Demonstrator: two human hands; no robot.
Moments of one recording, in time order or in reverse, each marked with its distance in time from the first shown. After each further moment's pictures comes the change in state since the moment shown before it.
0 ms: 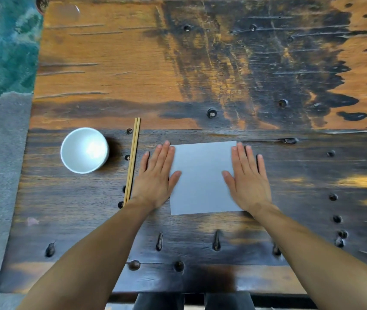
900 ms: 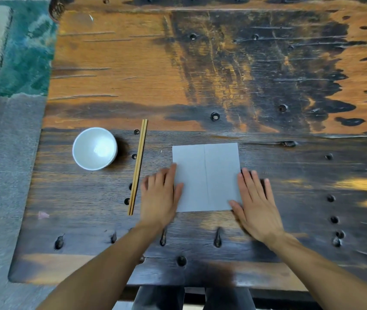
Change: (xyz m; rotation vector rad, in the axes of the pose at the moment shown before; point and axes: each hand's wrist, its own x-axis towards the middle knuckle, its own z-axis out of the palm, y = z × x) left_hand -0.052 0.030 -0.013 -0.199 0.157 -0.147; right_hand -0.067 0.005 -0.014 0.037 -0.081 -0.108
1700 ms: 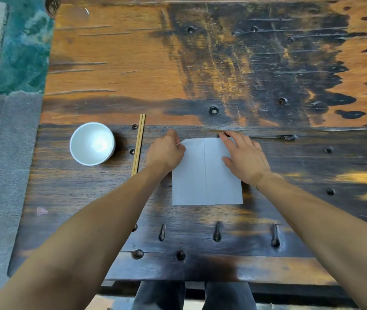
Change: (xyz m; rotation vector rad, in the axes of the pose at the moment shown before) left_hand 0.110 0.016 -0.033 -0.270 -0.200 -0.256; right_hand 0.105 -0.003 -0.053 0.002 -0.015 -0.043
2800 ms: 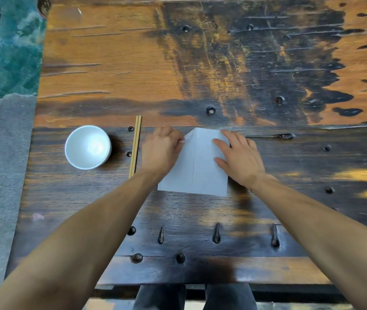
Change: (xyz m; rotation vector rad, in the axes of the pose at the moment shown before) left_hand -0.006 -0.003 -0.009 0.206 0.278 0.423; right_hand 0.000 -0.007 0.001 -0.061 0.035 -0.034
